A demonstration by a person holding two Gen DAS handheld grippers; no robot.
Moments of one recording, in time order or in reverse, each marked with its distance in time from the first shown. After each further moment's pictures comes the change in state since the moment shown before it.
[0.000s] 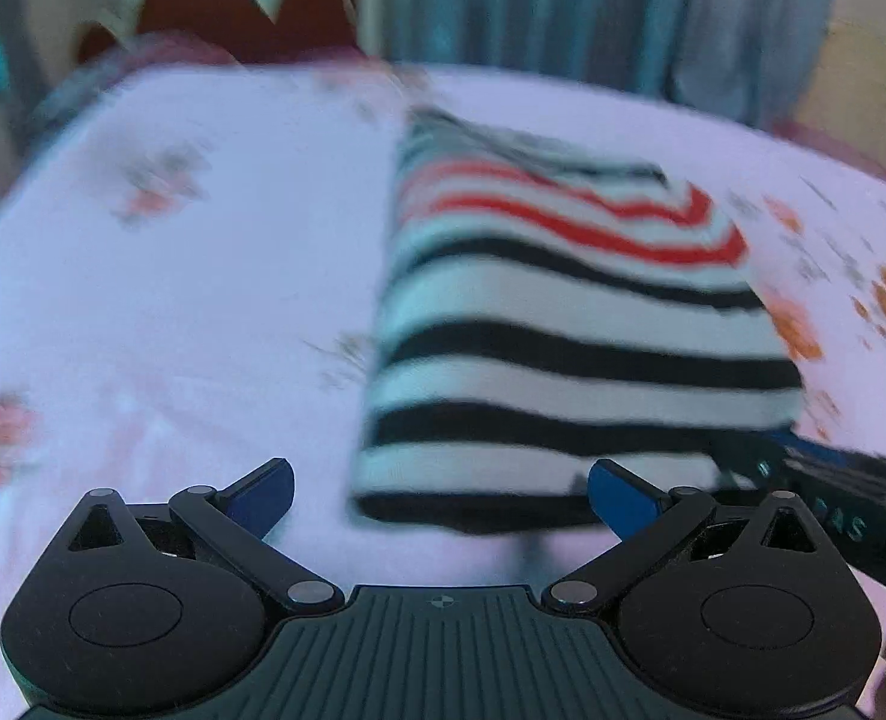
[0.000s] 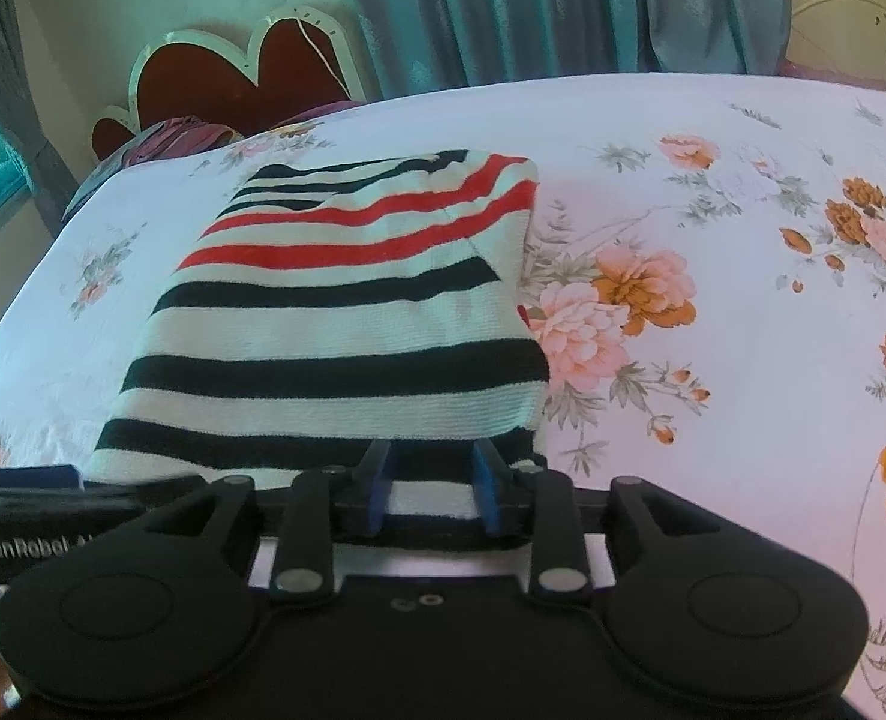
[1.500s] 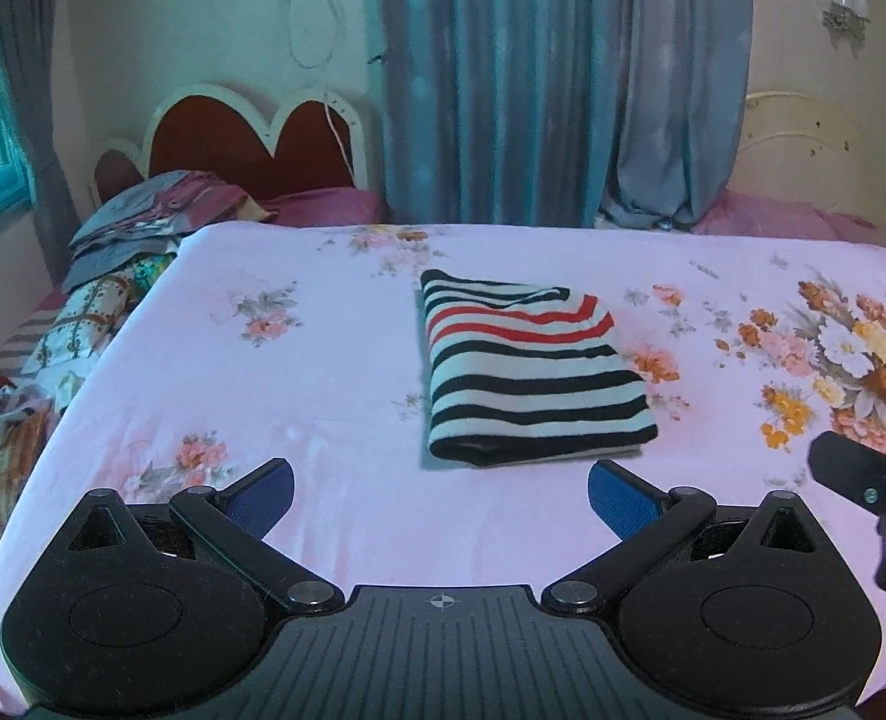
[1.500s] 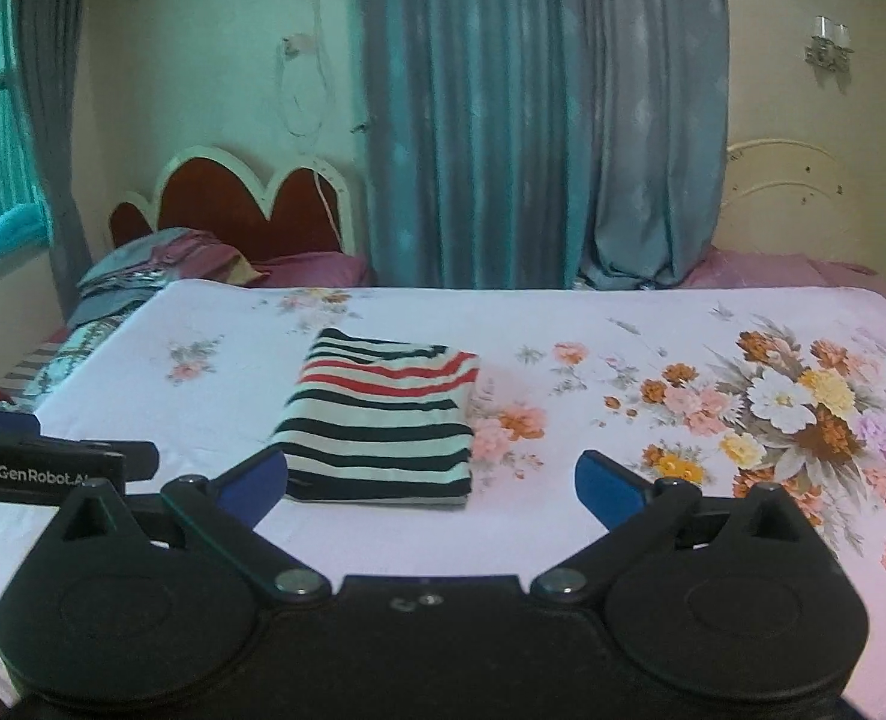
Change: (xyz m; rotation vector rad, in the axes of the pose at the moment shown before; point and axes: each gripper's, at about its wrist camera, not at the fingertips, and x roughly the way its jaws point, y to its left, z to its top) left arm -0.248 0.046 -0.054 0.074 -0.200 -0.050; right arm -0.268 0.060 -0.064 -0.129 -0.329 -0.131
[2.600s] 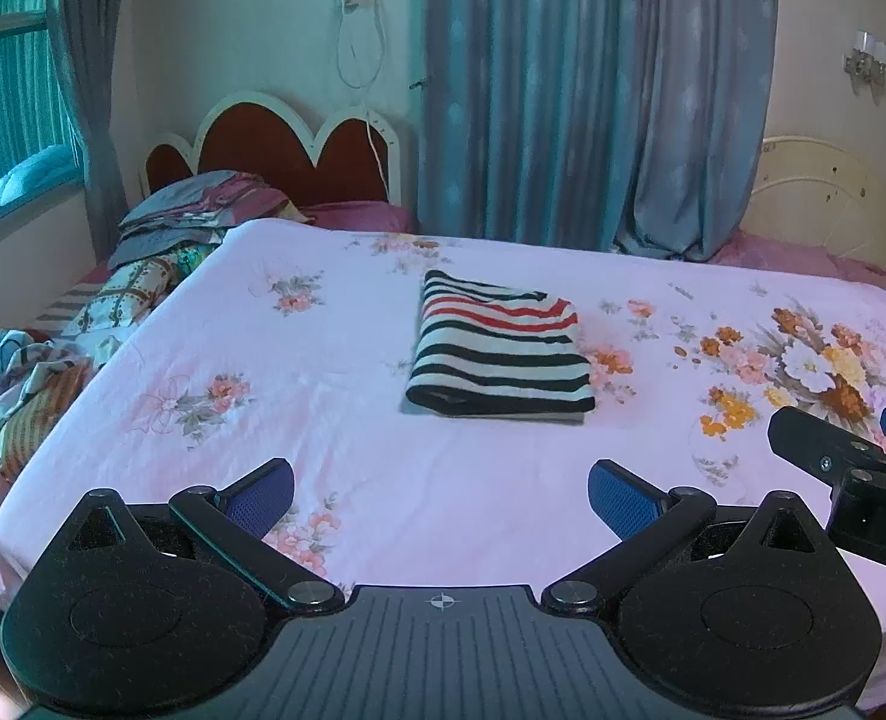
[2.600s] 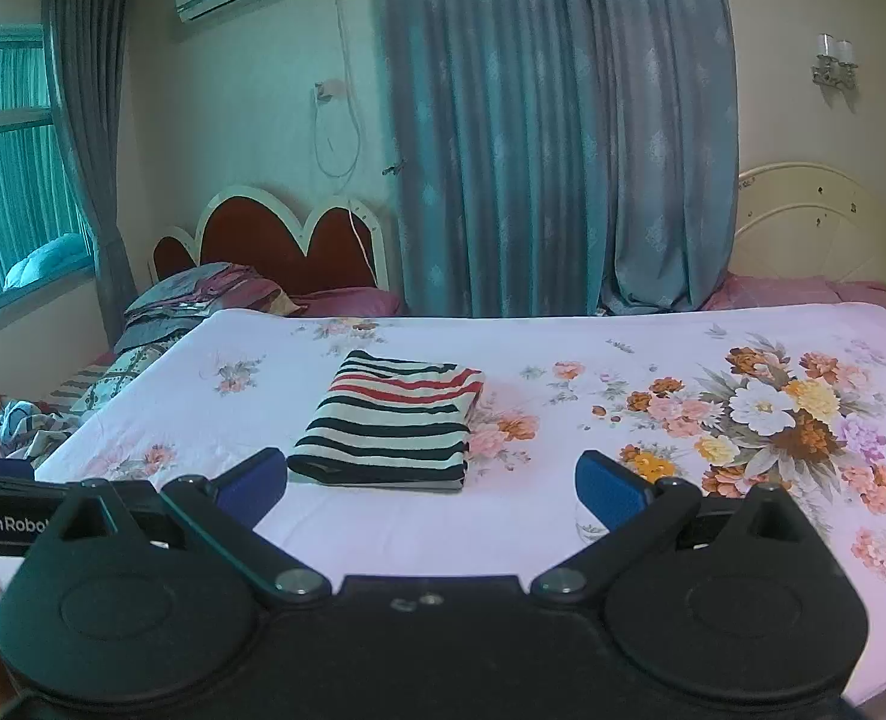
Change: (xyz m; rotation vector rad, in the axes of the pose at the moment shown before) left arm -0.116 -0.049 -0.064 -0.085 -0.054 0.057; right arm -0.089 -0.036 -0.027 0.002 -0.080 0.072
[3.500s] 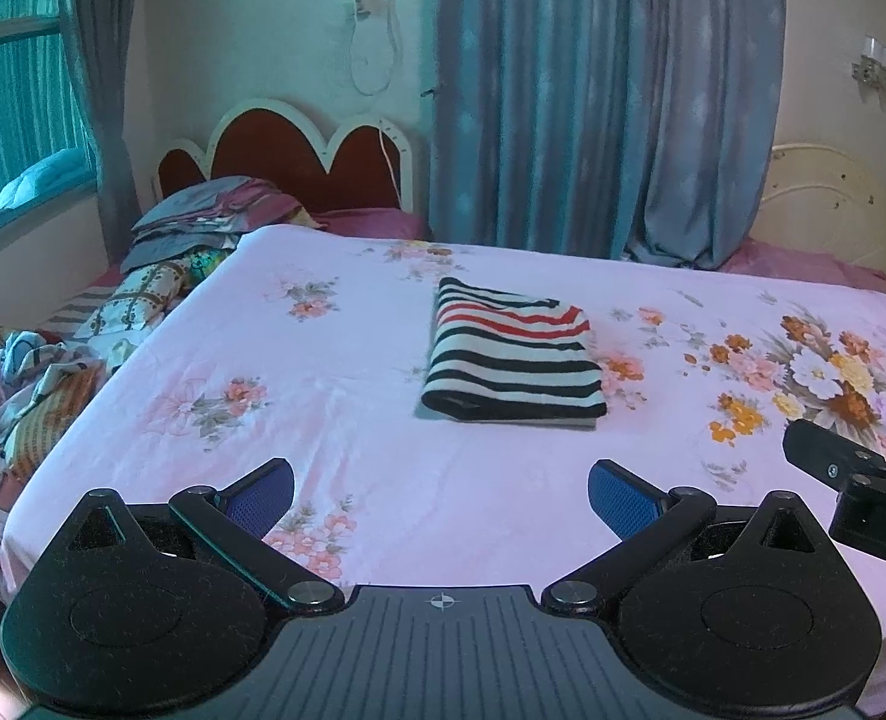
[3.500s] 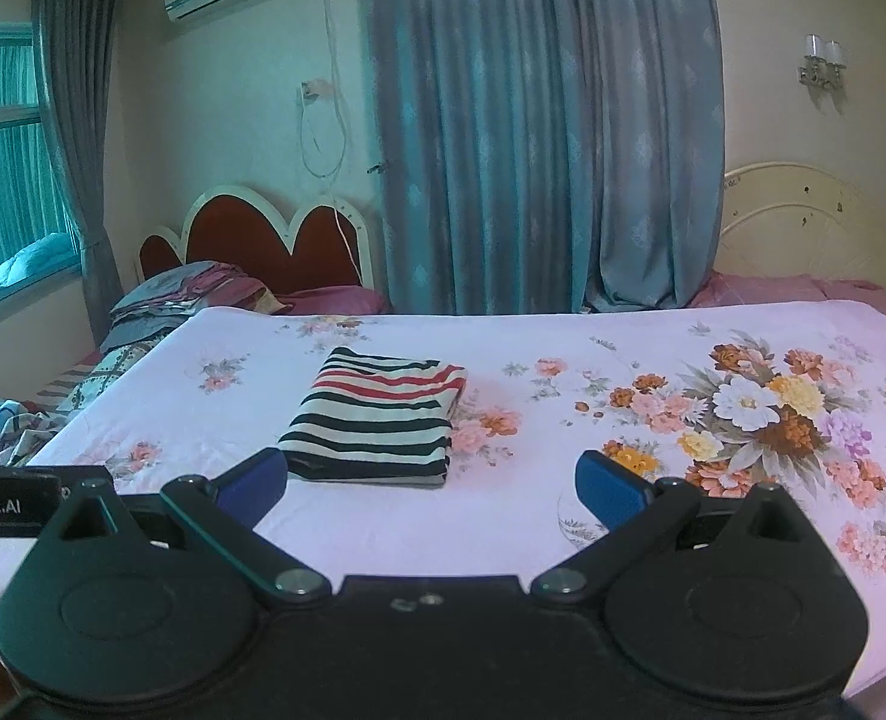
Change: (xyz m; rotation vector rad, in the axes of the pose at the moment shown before) left arm -0.011 0.002 0.000 -0.011 -0.014 0.029; right arm -0.003 -0.006 0.001 0.003 0.007 -0.029
